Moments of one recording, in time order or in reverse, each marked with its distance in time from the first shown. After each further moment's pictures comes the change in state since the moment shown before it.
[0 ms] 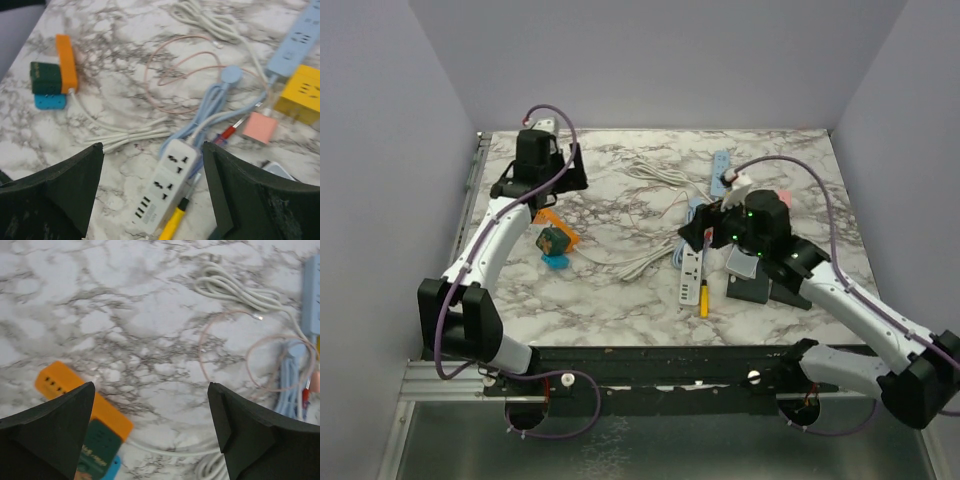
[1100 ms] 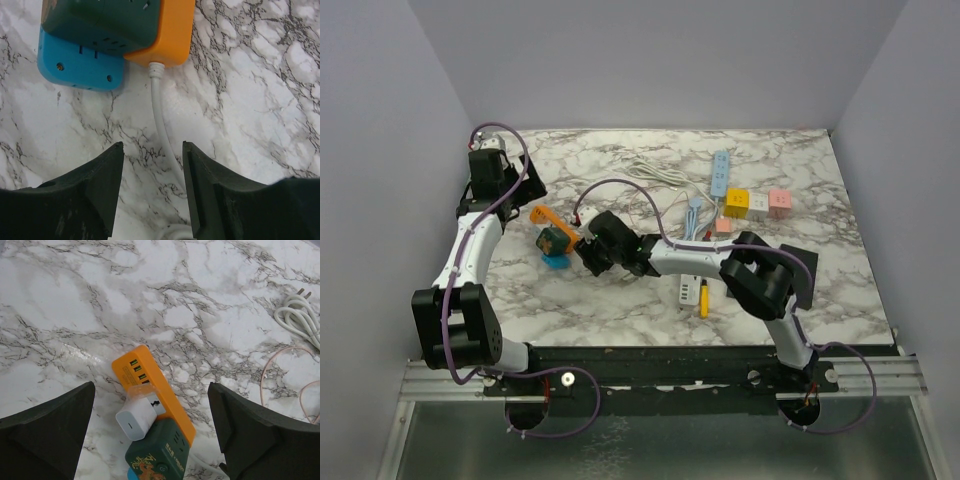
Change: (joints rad) left arm 0.358 -0.061 -0.216 0.132 0.102 -0.059; right arm 0.476 1.034 0.569 0.191 0.160 -0.171
